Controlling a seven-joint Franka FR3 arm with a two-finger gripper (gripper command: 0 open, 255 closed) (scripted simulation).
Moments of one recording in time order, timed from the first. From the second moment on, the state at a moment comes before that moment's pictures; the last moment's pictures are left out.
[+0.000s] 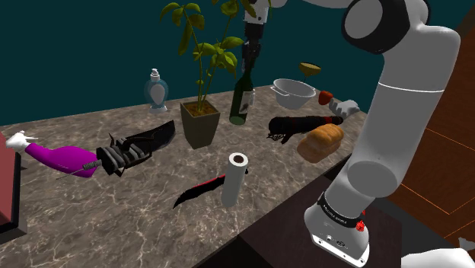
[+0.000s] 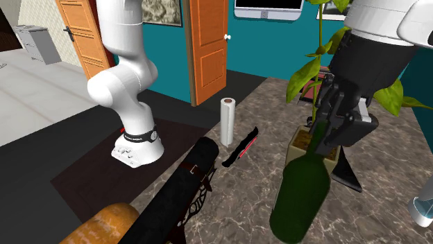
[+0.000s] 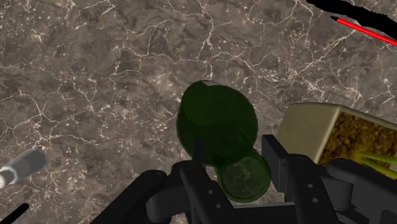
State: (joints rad) arm -0.06 0.23 -0.28 -1.49 0.06 1.60 -0.47
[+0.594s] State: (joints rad) arm -0.07 0.26 -0.28 -1.34 0.06 1.47 -0.47
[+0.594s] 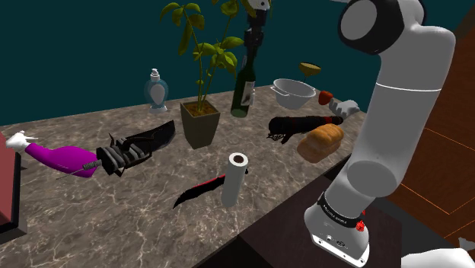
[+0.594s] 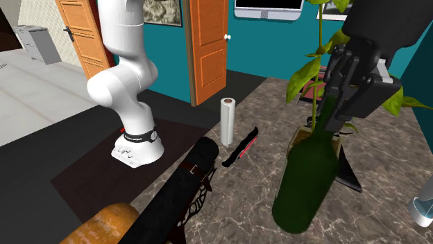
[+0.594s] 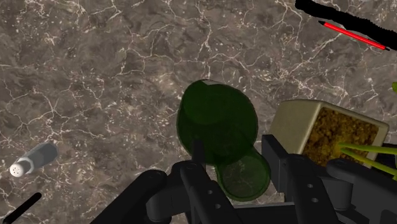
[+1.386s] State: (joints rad) arm -0.01 0.19 -0.26 -1.32 0.05 1.39 -0.39
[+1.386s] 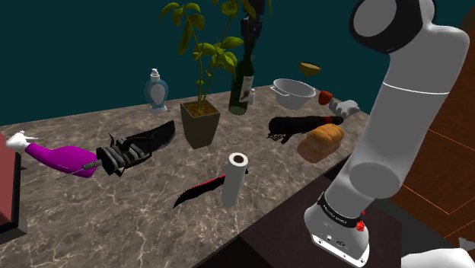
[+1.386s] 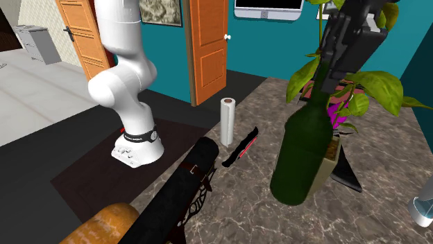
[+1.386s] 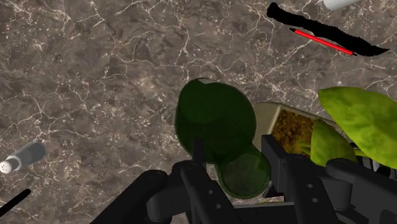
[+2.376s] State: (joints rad) arm 0.19 0.01 -0.09 -1.54 0.04 1.45 -0.03
